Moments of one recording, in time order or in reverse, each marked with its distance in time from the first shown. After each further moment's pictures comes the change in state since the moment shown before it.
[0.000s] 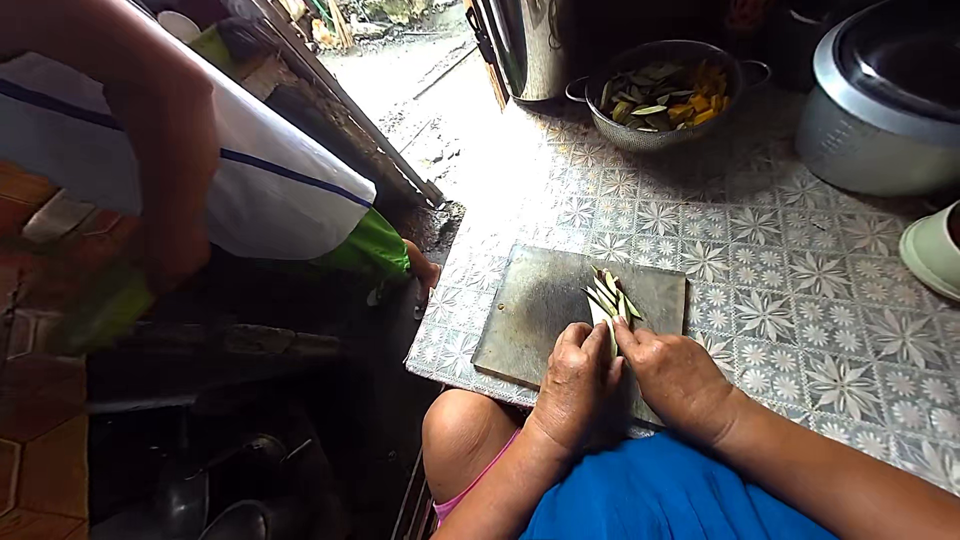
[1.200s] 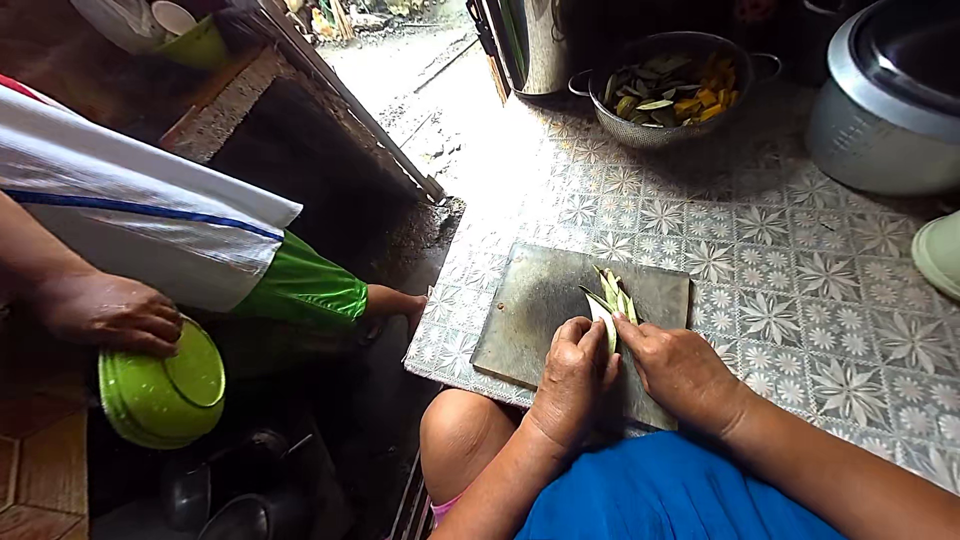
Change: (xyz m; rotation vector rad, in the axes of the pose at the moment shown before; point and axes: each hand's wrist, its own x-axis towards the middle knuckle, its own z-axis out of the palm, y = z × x) left_hand 0.004 -0.004 -0.001 -0.050 0.000 -0.027; right_hand 0.005 0.013 0.002 0.108 -0.035 -0.015
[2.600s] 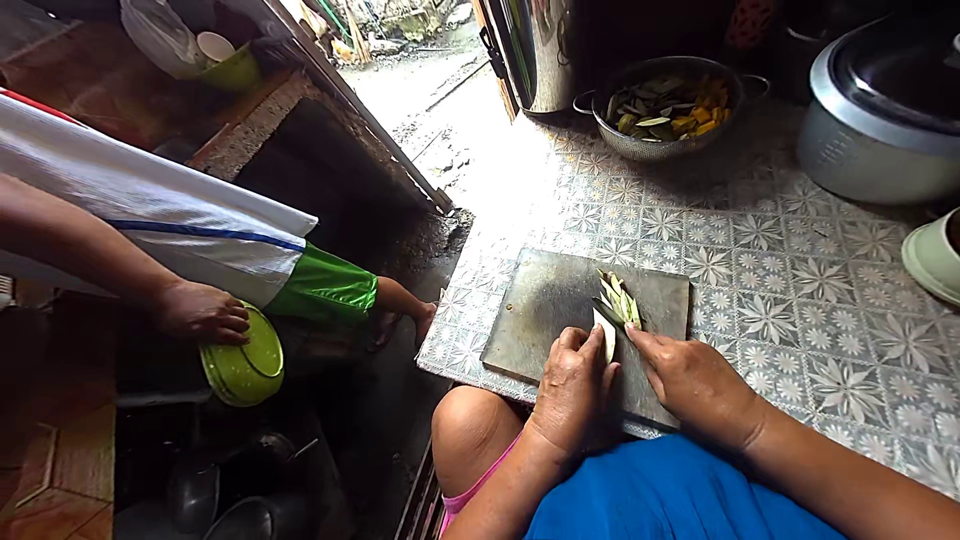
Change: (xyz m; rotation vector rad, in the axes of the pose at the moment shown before) left_hand -0.011 0.010 -0.015 0.090 -0.086 -0.084; right_hand -0.019 -0.003 -0.011 0.070 -0.032 0.033
